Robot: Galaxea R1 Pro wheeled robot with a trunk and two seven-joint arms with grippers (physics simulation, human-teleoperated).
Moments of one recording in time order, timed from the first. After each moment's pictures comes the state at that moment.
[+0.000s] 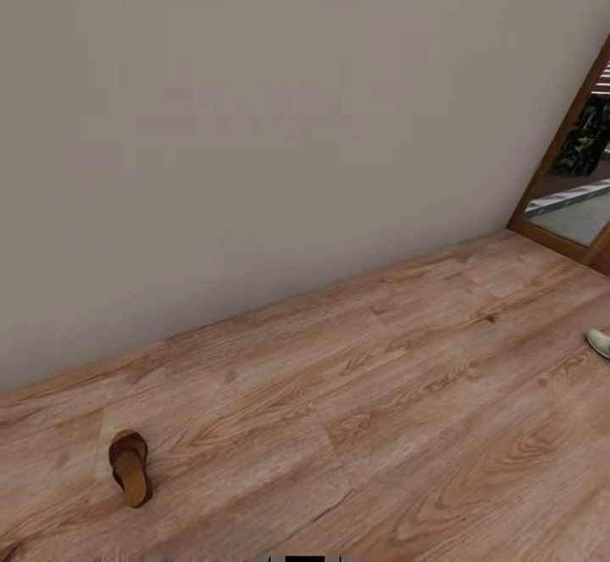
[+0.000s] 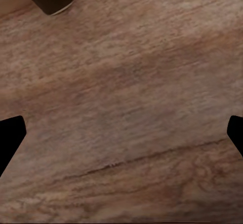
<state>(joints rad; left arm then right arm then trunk) -0.19 0.09 0.15 -0.38 0.00 -0.23 0.01 -0.06 -0.08 -0.14 -0.53 0.00 -0.28 0.01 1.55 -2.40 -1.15</state>
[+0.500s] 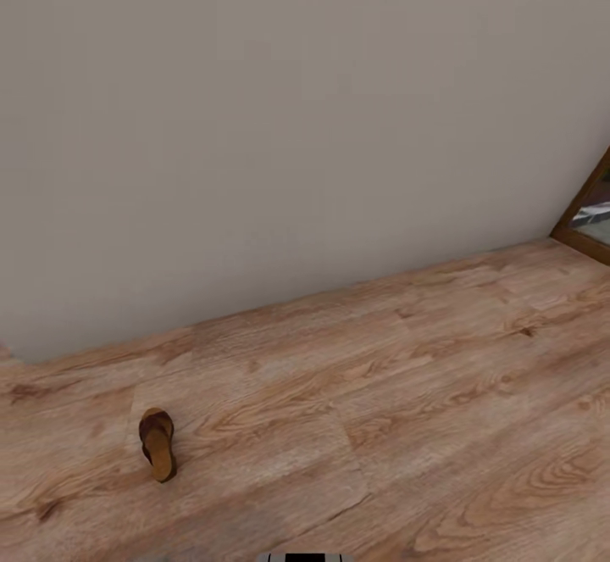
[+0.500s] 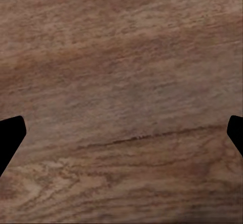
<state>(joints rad) -0.20 0.09 0.16 -0.38 0.00 -0.23 0.01 -0.06 -0.08 -0.14 -0.53 0.00 -0.28 0.01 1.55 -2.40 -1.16</state>
